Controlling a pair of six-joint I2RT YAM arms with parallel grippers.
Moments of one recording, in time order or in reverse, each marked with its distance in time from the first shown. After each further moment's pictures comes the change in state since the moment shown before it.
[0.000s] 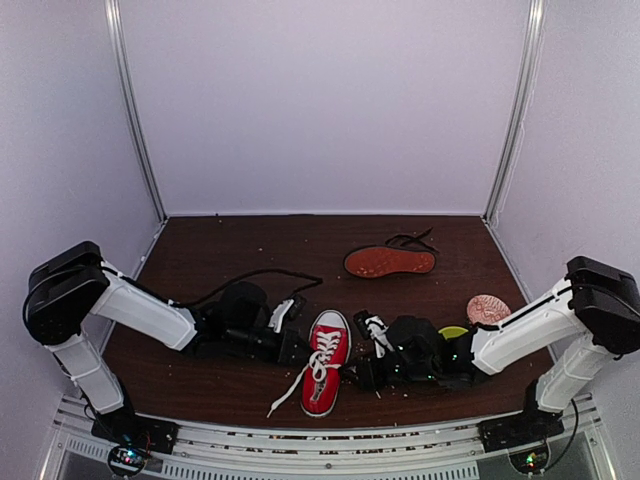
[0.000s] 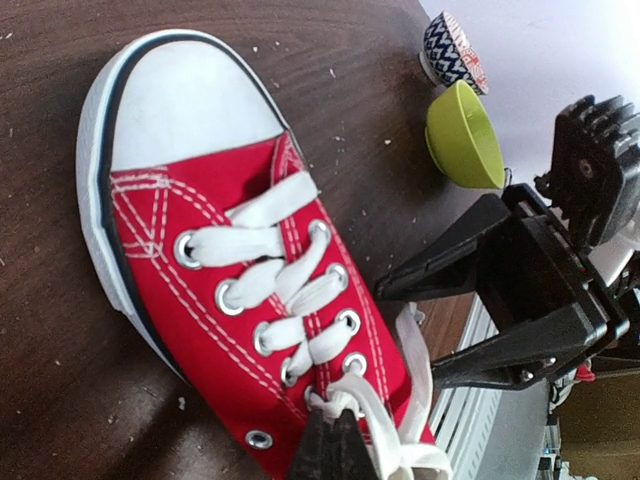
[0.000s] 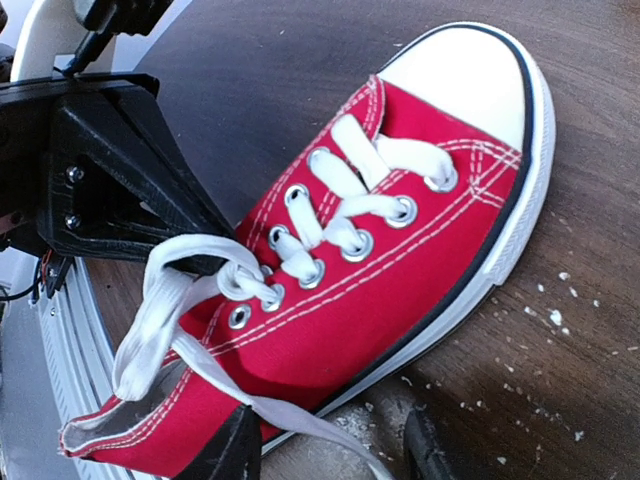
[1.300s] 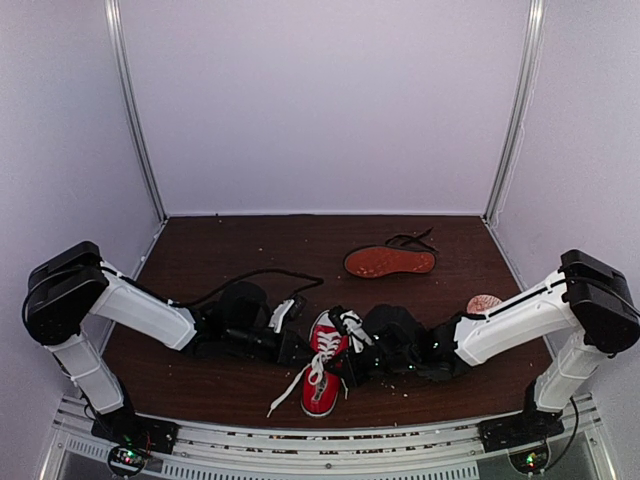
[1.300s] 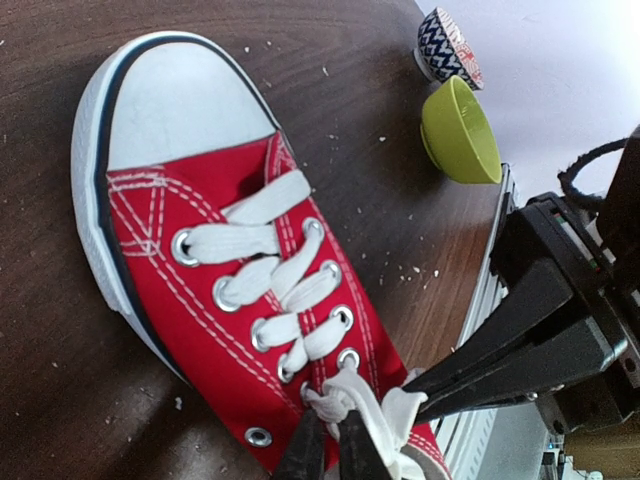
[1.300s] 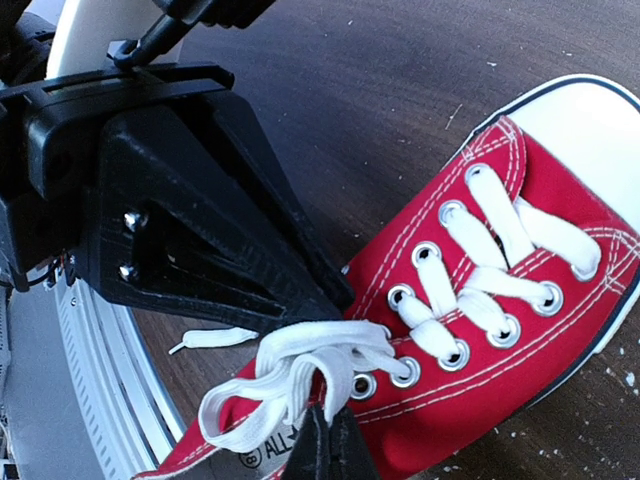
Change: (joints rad) left arm 0.000 -0.003 0.000 -0.003 0.010 0.018; right arm 0.022 0.071 0.192 -0.145 -0.073 -0.052
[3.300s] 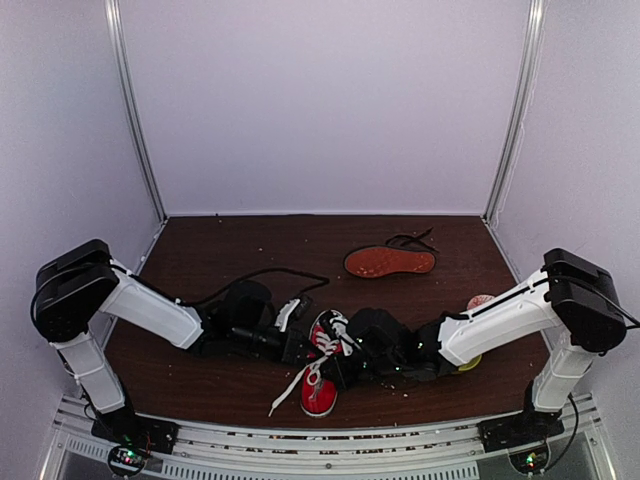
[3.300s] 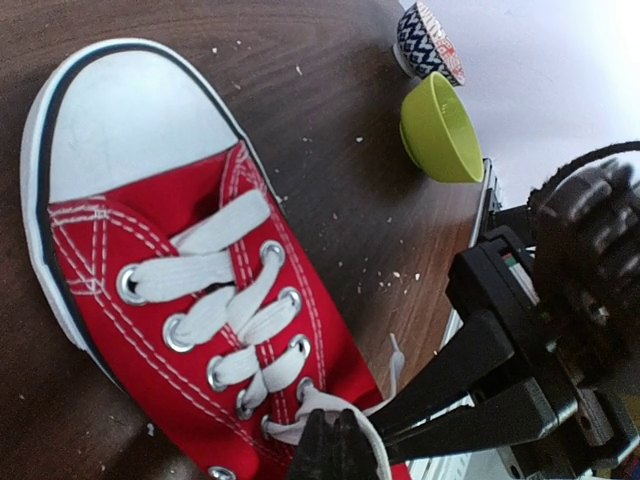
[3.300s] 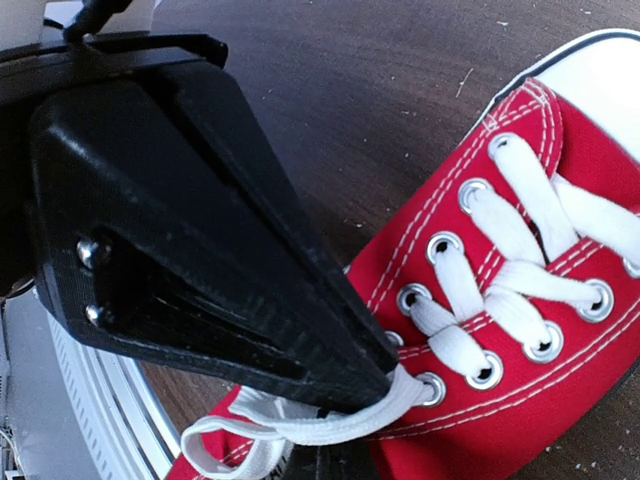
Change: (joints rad) left arm 0.000 0.050 0.031 0.042 0.053 -0.013; right arm 0.008 0.089 0.085 -0.065 0.011 0.055
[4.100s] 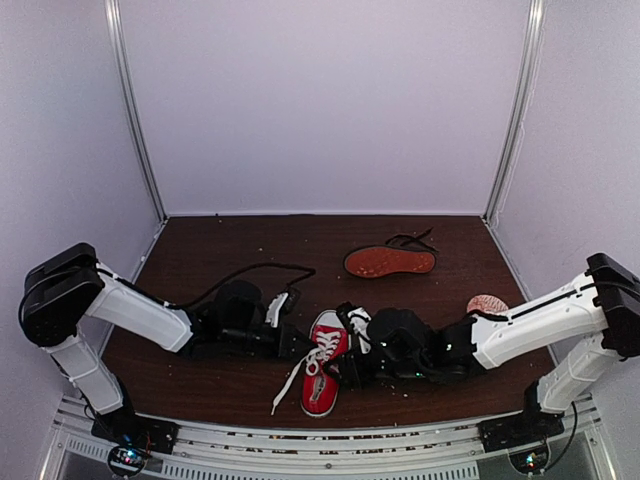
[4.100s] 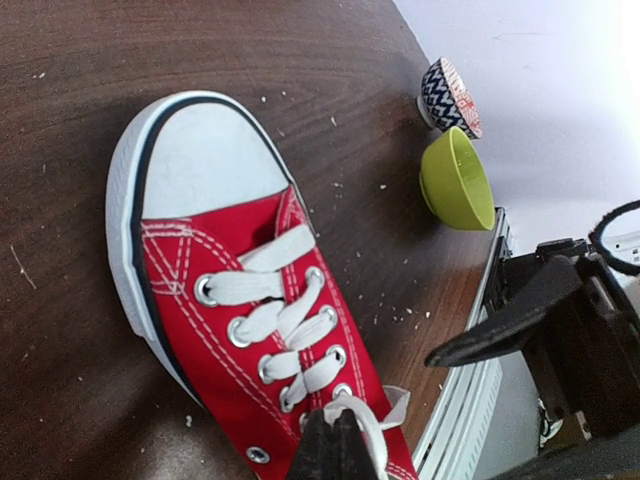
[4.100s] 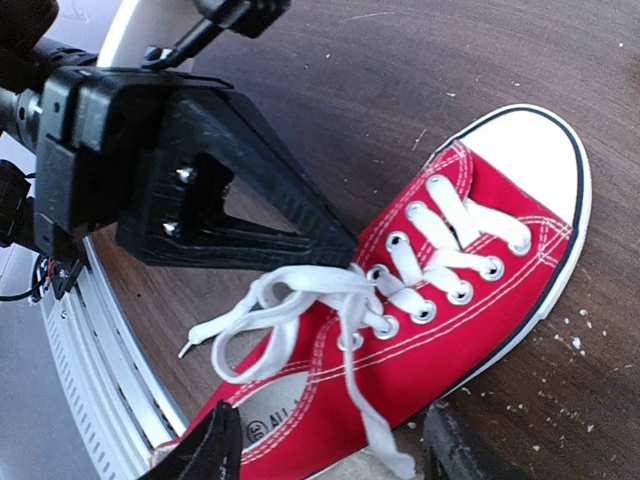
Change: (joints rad) left arm 0.000 -0.073 -0.058 0.042 -0.128 -0.068; right arm 0.055 -0.210 -0.090 -0.065 0.169 -0.029
